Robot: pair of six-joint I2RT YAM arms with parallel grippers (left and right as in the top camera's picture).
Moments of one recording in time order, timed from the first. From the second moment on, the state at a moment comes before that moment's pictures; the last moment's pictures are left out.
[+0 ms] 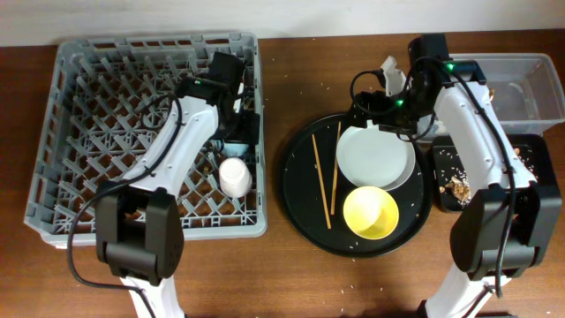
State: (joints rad) left arm -0.29 2.01 1.69 -1.01 -0.03 -0.19; right arm 0.04 1.92 1.70 -1.10 -0.49 0.07
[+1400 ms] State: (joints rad) left arm -0.62 2.29 2.54 -1.39 -0.15 -0.07; right arm -0.20 1.86 2.07 -1.48 -0.26 0.07
